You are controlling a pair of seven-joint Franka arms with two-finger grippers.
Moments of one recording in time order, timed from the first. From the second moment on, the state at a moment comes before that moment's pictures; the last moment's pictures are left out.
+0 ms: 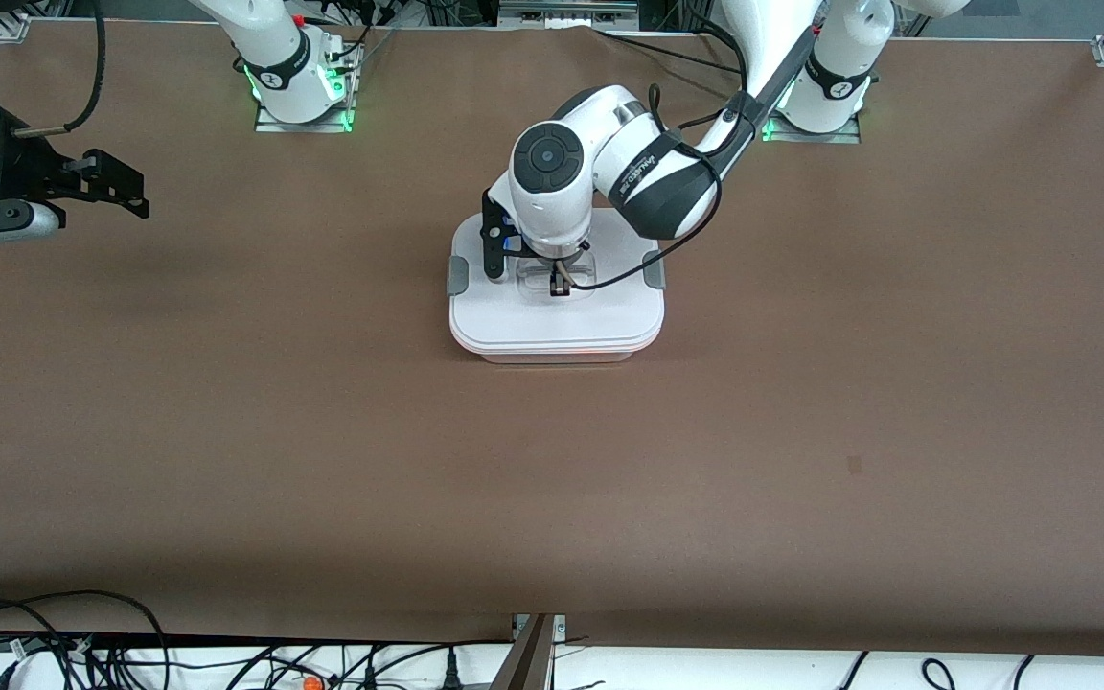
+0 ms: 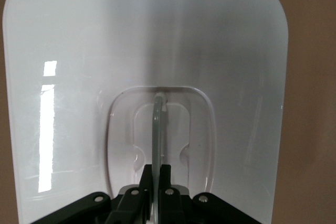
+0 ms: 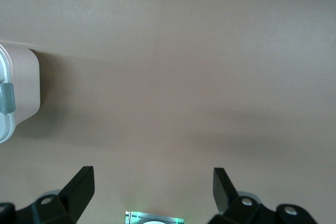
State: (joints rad) left arm -0.65 0.62 -0.19 -1.37 0.02 1.87 0.68; right arm 0.19 -0.02 -0.14 -1.63 0.00 1.53 -0.08
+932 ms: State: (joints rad) left arm -0.65 0.63 -0.19 -1.35 0.04 1.87 0.68; right arm 0.19 -0.02 -0.13 -1.63 0.00 1.53 -0.08
